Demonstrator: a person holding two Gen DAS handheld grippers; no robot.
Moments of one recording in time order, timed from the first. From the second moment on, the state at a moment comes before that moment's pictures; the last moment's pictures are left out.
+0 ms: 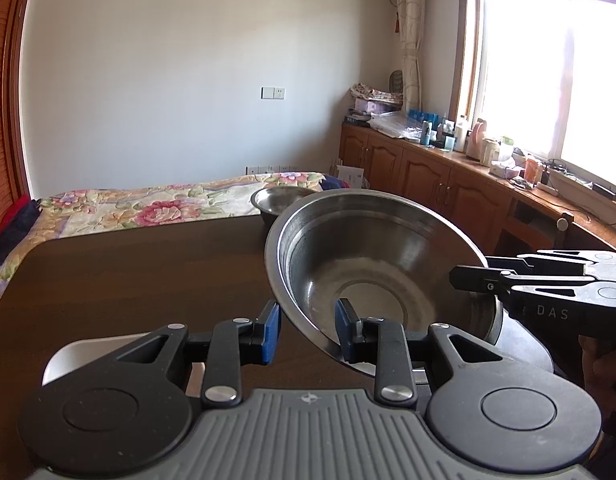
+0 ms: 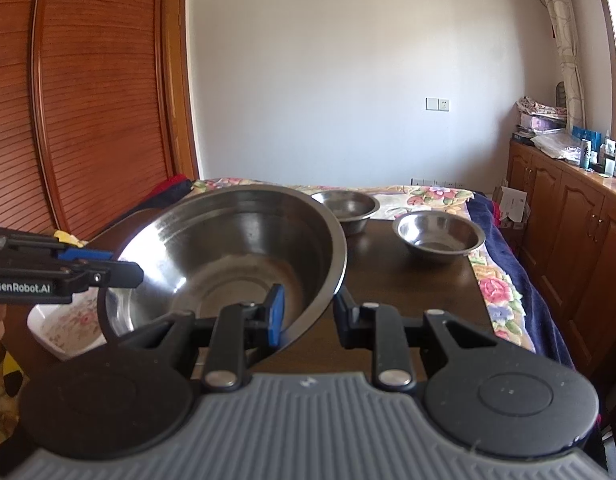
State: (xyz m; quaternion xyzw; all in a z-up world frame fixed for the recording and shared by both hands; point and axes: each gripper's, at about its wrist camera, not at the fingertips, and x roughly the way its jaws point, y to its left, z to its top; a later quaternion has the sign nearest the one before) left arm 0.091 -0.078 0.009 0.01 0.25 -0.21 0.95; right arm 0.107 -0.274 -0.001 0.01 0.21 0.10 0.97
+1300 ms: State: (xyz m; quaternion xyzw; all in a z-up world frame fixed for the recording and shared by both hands) left arm 0.088 -0.074 -0.030 0.01 0.30 -0.21 0.93; right arm 0.099 -0.259 -0.030 0.02 0.26 0.11 0.96
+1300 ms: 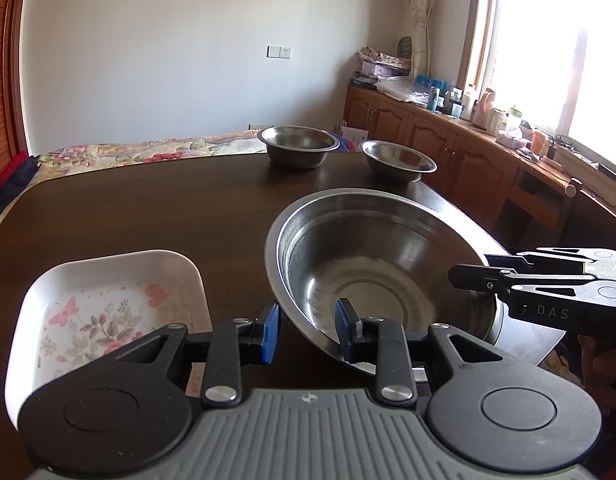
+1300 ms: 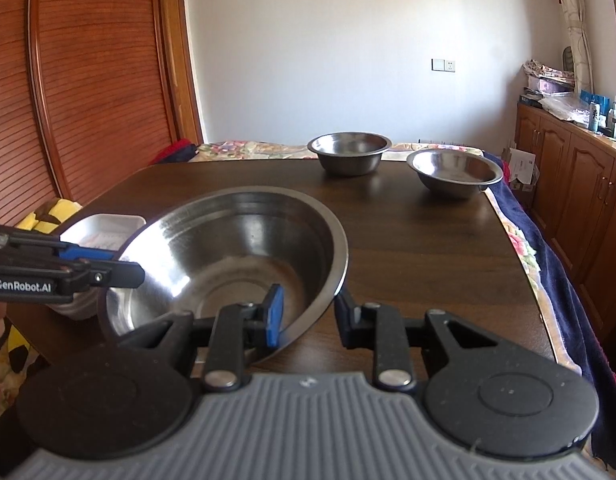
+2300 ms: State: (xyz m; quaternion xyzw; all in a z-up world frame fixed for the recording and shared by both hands) left arm 0.101 -0.054 -0.005 0.01 0.25 -0.18 0.95; right arm 0.104 -0.277 0.019 -0.01 0.19 0.08 0.98
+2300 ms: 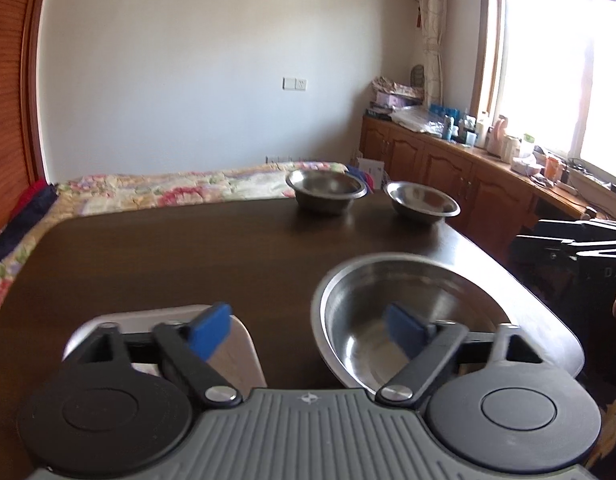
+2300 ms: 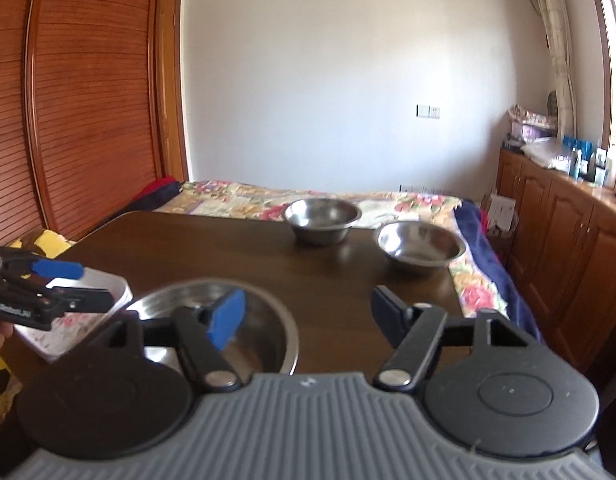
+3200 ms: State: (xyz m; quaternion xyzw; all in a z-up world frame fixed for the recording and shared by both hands) left arm 0.146 -0.064 0.012 0.07 0.29 -0.18 0.94; right arm 0.166 -0.291 0.031 -0.02 0.20 0.06 0.98
